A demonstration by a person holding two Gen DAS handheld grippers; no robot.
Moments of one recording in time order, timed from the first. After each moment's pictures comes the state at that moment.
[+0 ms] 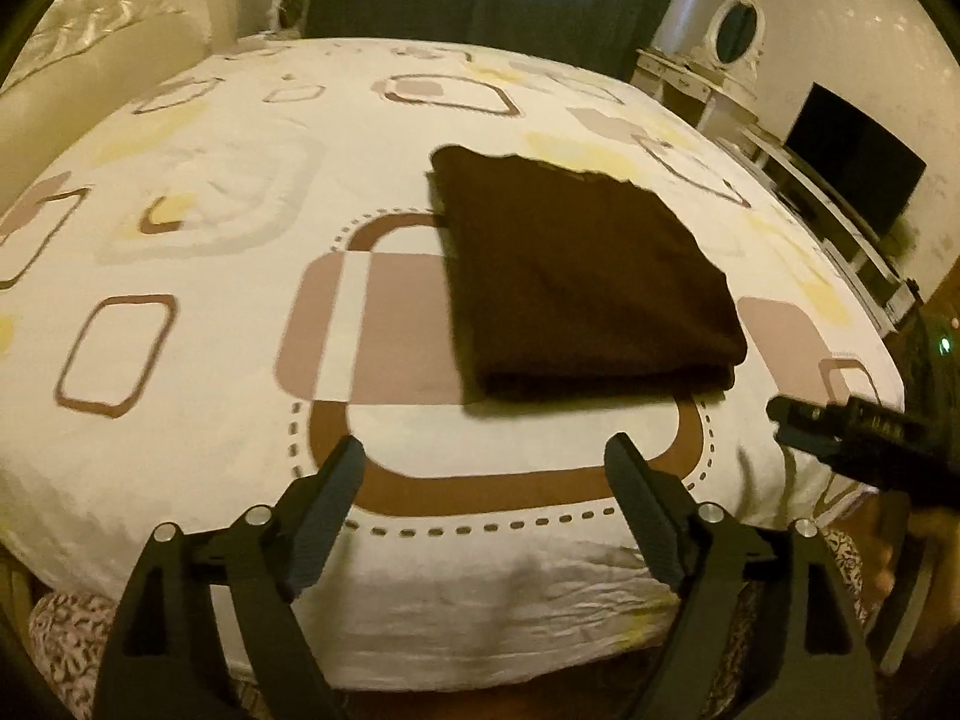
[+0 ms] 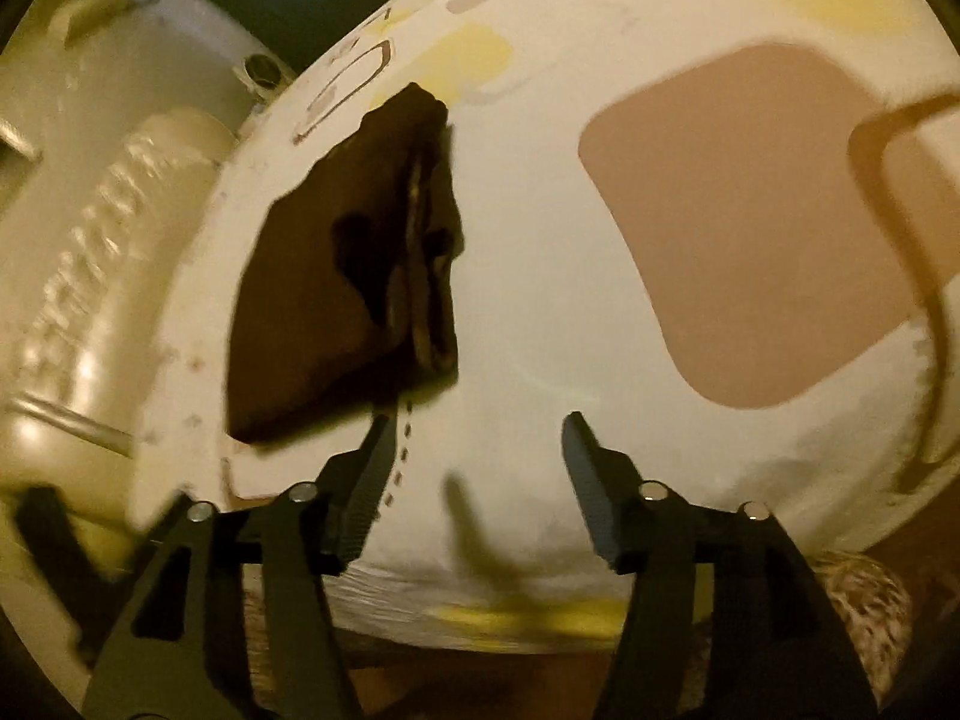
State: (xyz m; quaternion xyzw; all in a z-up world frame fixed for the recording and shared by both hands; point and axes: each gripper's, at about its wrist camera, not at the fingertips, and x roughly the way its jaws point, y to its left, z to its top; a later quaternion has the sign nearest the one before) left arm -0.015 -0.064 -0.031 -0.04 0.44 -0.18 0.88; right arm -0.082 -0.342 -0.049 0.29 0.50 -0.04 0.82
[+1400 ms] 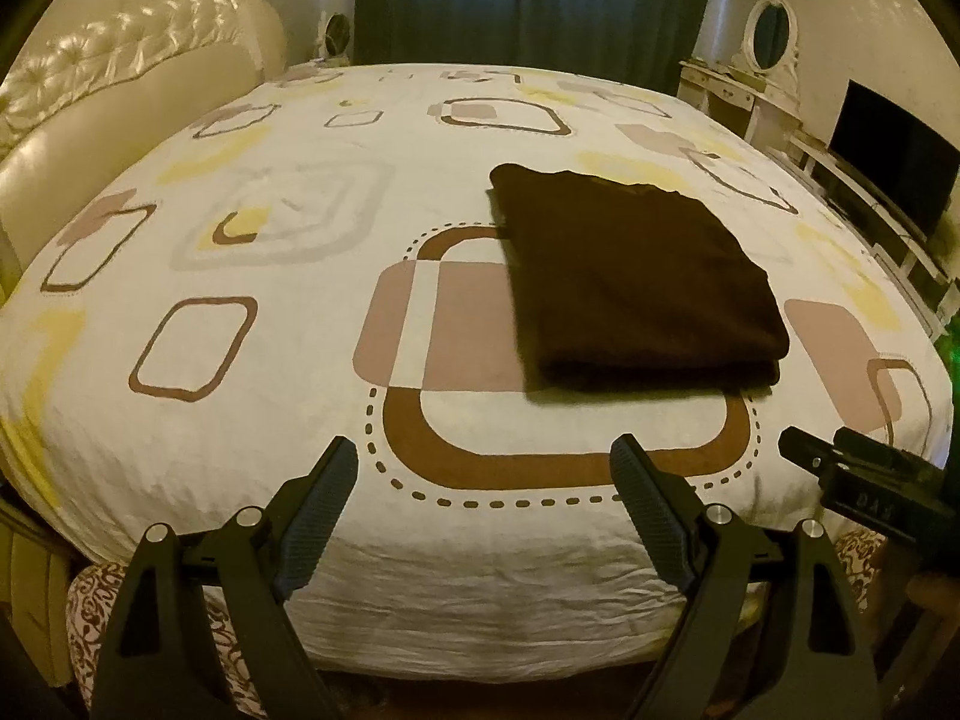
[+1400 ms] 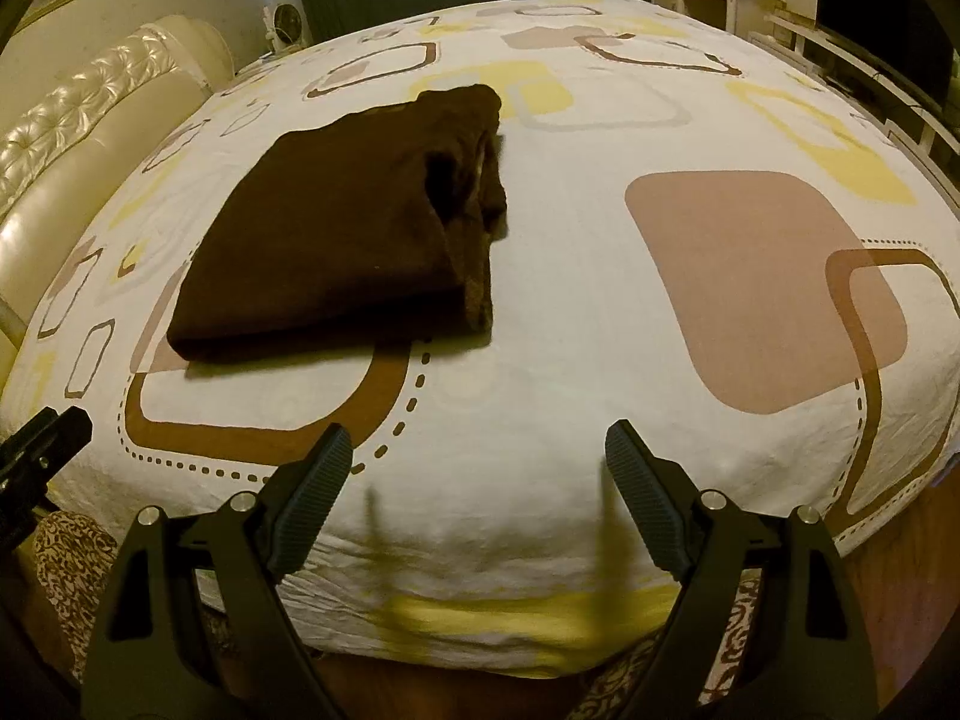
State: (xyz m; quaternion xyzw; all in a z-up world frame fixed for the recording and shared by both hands) left arm -0.040 -0.061 -0.028 0.00 0.41 -0.11 0.90; right arm -0.088 -0.284 -0.050 0.11 0.49 -0.07 0.86
